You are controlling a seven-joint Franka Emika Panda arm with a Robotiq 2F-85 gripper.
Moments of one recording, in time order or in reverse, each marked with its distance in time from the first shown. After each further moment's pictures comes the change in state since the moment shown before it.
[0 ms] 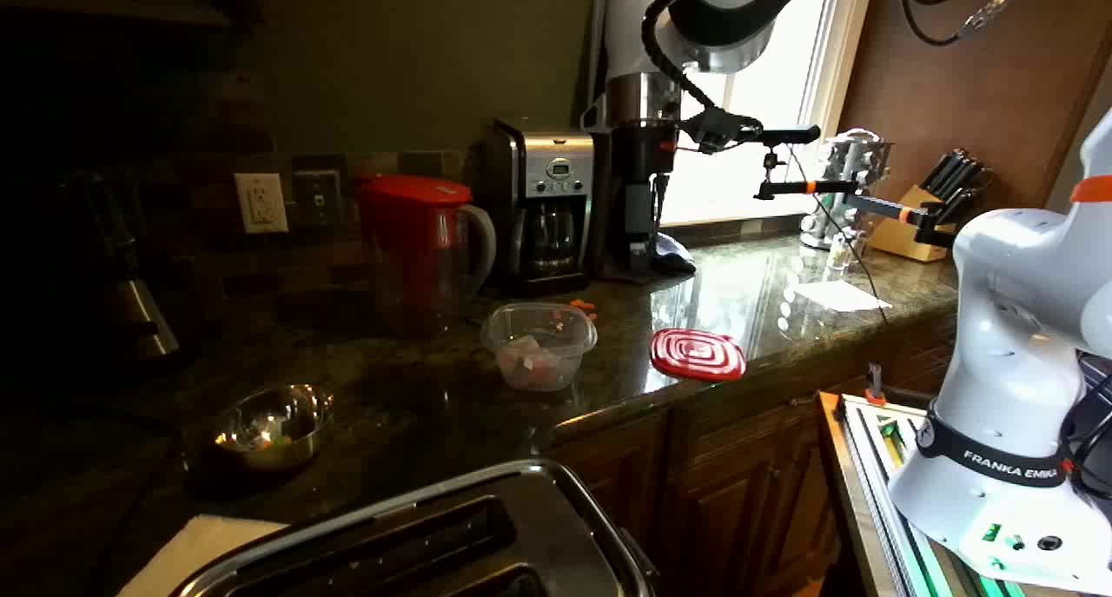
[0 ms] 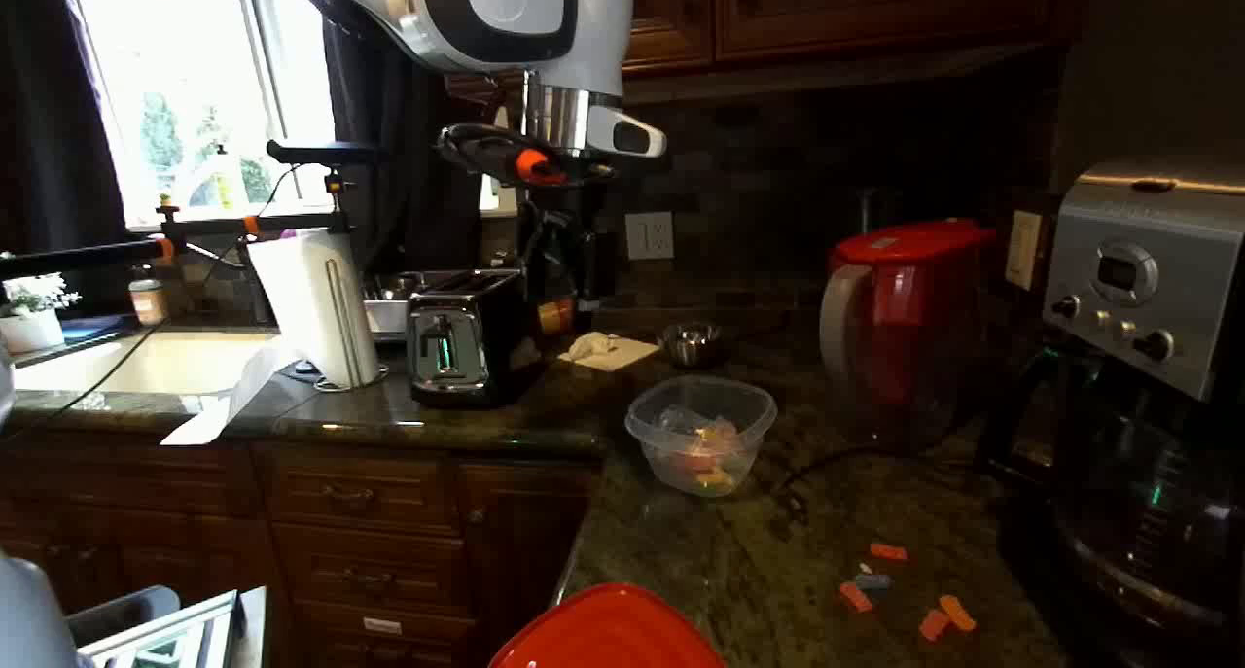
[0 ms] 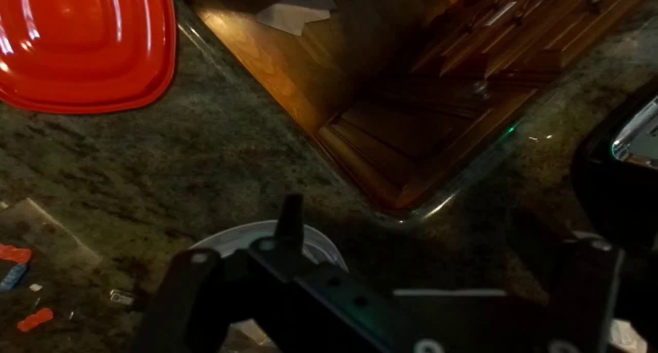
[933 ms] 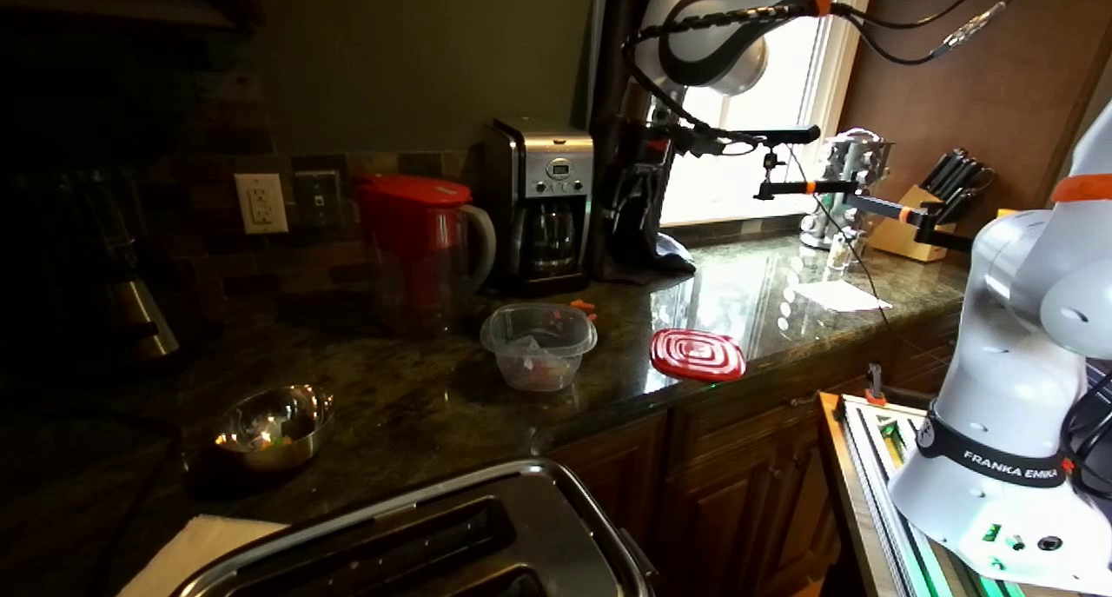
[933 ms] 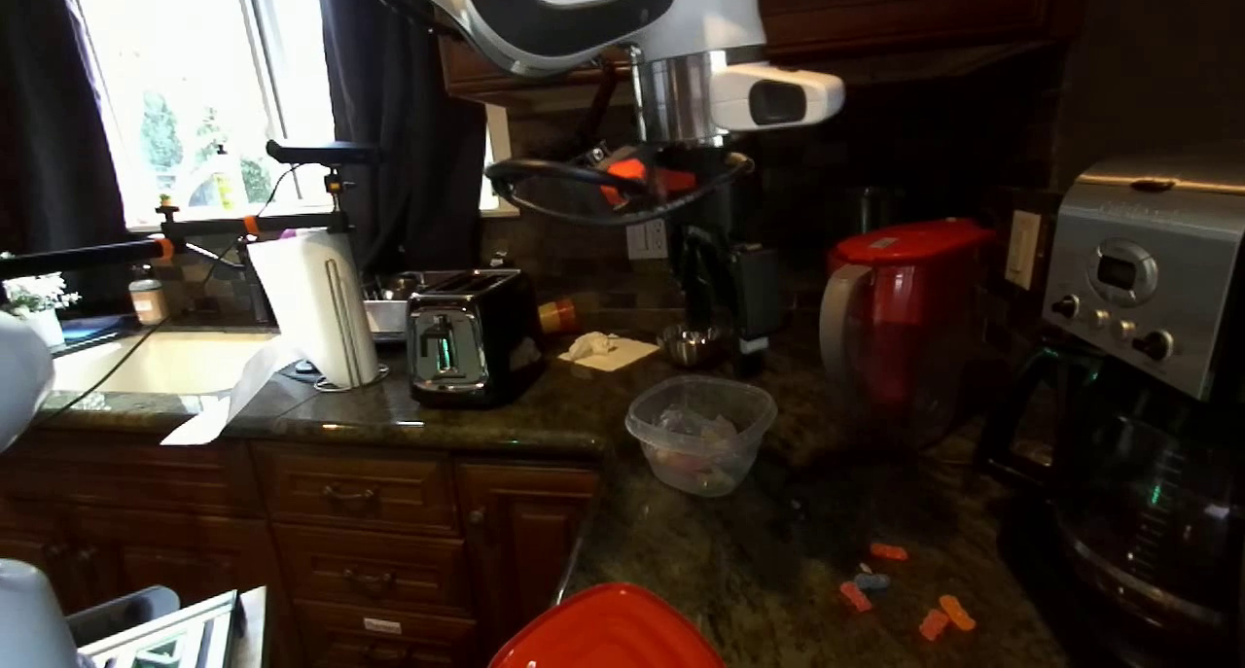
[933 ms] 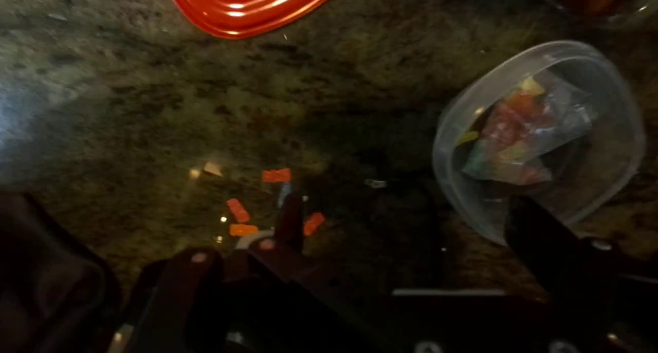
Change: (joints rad) arm -0.223 0.059 -0.114 0.001 -0.087 0.289 0.109
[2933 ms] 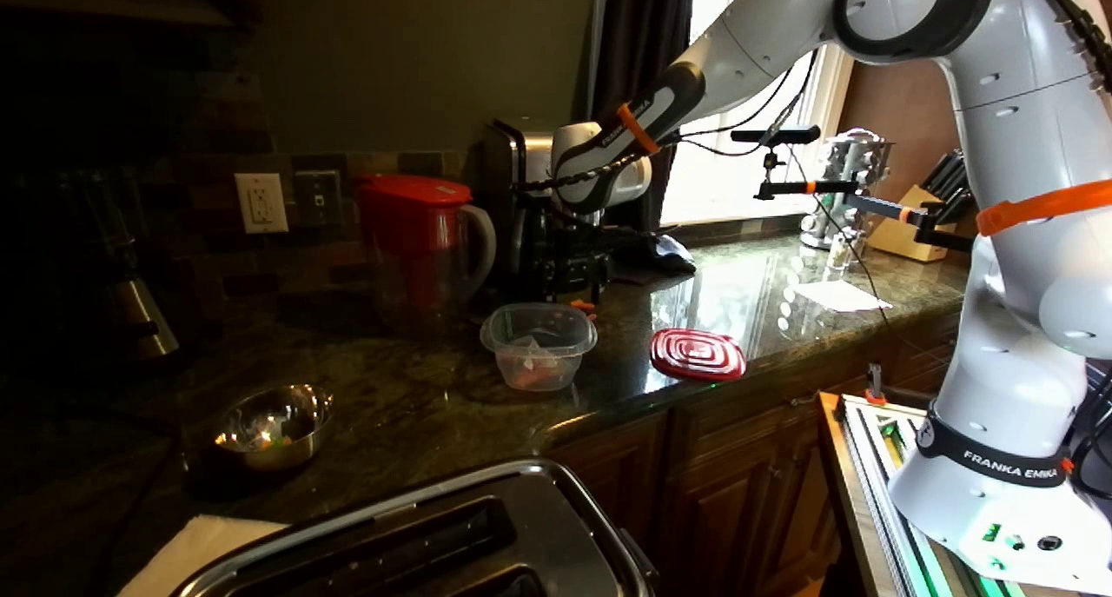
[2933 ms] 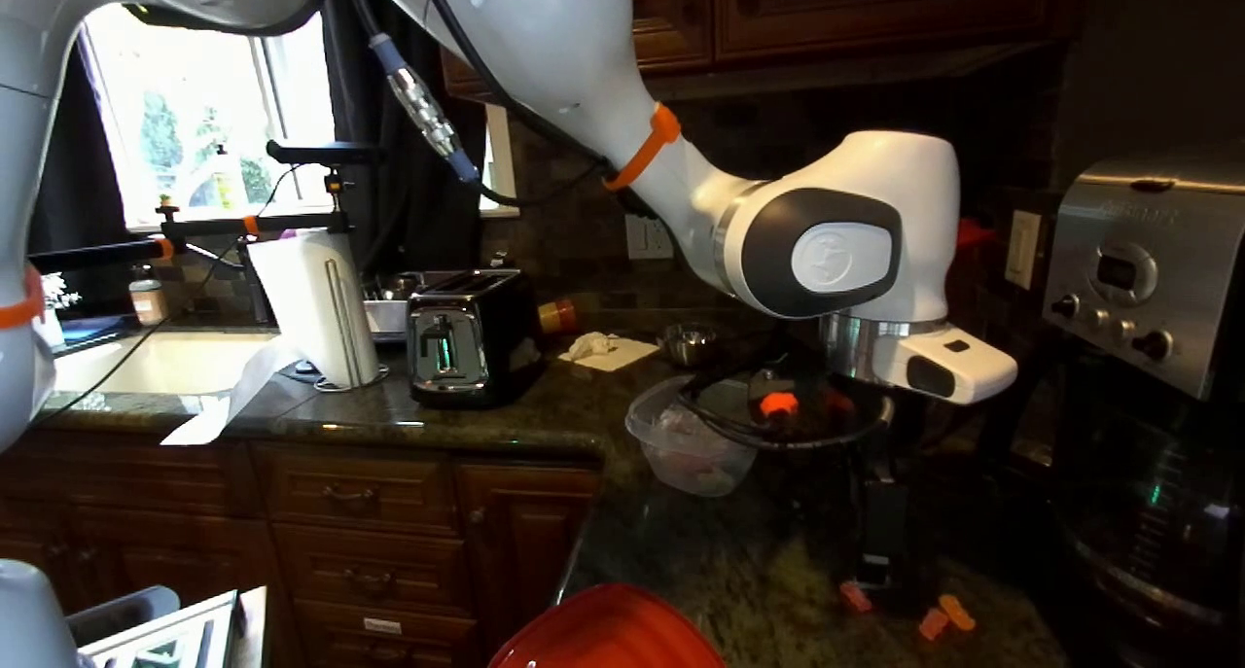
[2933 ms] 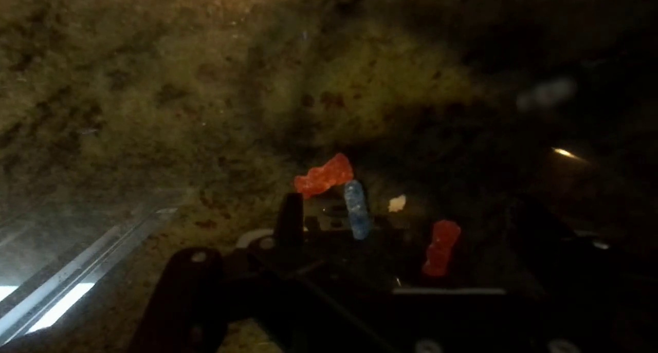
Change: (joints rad) arm -0.002 0.661 -0.041 0.385 -0.019 0.110 0.463
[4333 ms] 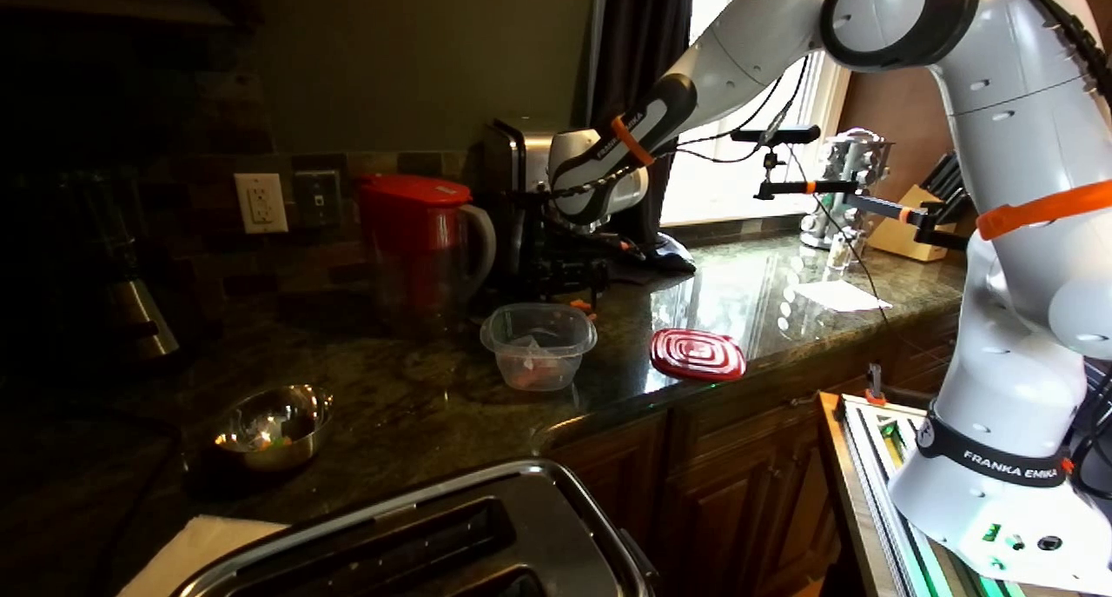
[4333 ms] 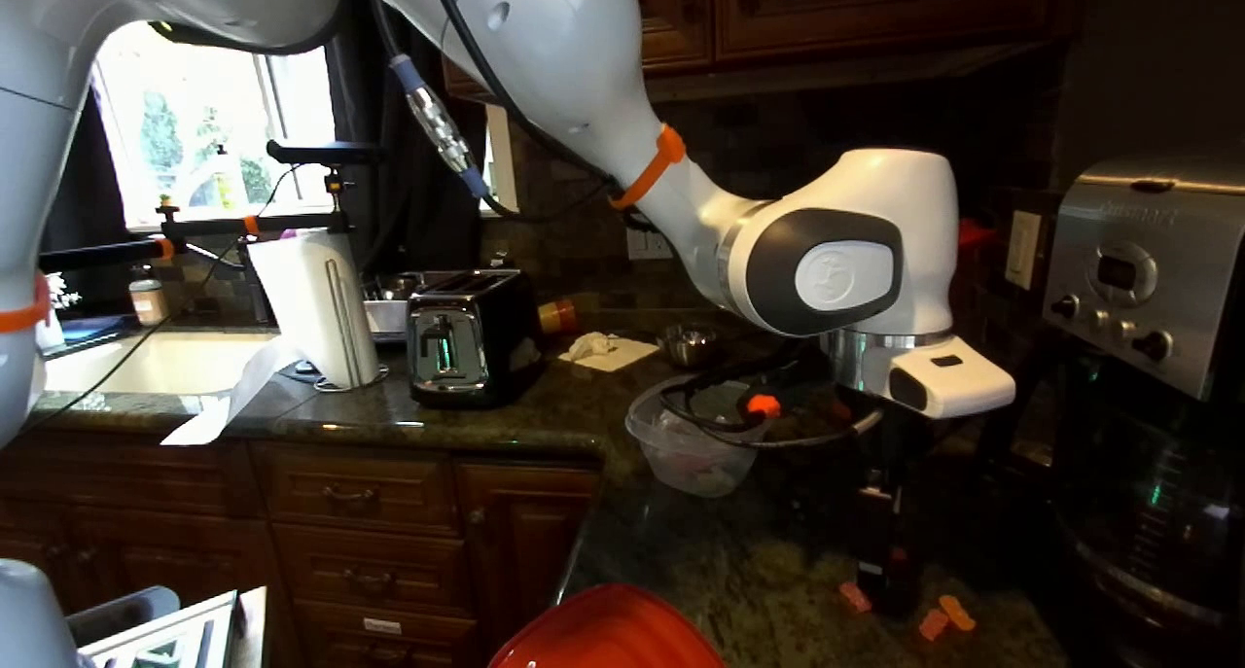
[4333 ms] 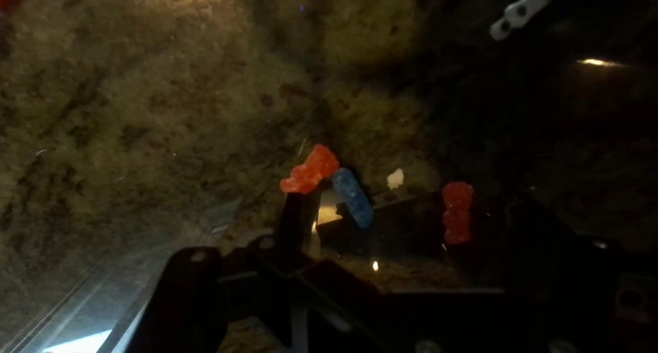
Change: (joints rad) arm 0.055 0.040 -0.061 0.013 -0.002 0.059 0.303
